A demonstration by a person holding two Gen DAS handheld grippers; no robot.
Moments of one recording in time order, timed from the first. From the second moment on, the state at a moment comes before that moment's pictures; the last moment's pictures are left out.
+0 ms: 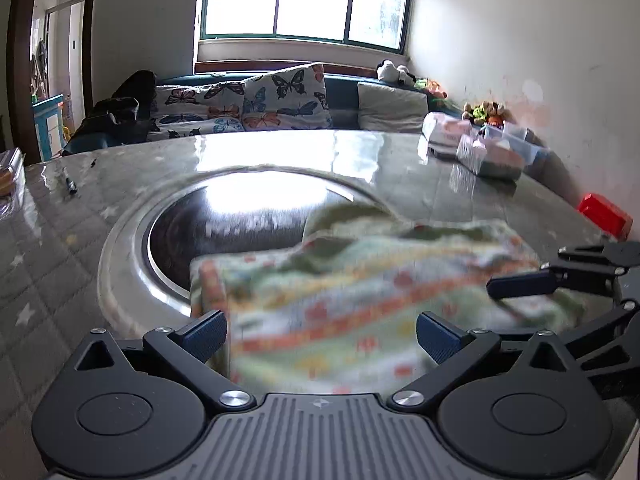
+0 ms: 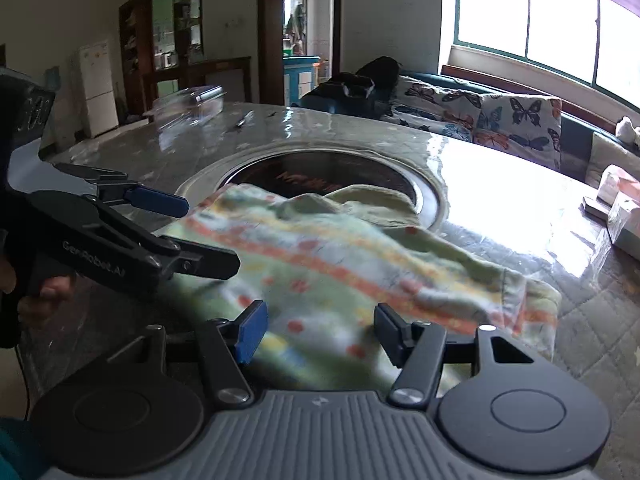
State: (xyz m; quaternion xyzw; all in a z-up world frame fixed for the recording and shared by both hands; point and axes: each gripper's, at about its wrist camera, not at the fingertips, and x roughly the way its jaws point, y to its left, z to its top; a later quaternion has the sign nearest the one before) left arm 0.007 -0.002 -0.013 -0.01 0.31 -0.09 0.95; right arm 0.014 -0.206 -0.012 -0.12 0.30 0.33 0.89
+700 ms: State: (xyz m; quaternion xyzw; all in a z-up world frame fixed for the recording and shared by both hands) left arm -0.012 0.013 -0.022 -0.02 0.31 -0.05 0.95; right arm 0.011 -0.241 -0.011 -0.08 0.32 0.30 0.90
